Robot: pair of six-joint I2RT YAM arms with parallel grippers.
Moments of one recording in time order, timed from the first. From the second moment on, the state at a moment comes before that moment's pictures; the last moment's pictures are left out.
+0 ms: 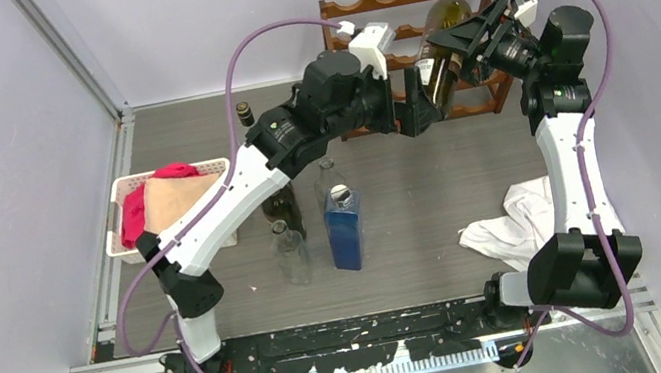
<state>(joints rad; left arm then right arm) -0.99 1.87 2.19 -0.61 0.04 -0.45 -0.24 1.31 1.35 -0.07 -0.97 1.10</state>
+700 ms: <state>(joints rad) -0.96 2.03 2.31 -0.54 0.04 -0.70 -0.15 1.32 1.37 -0.15 -0.89 0.98</state>
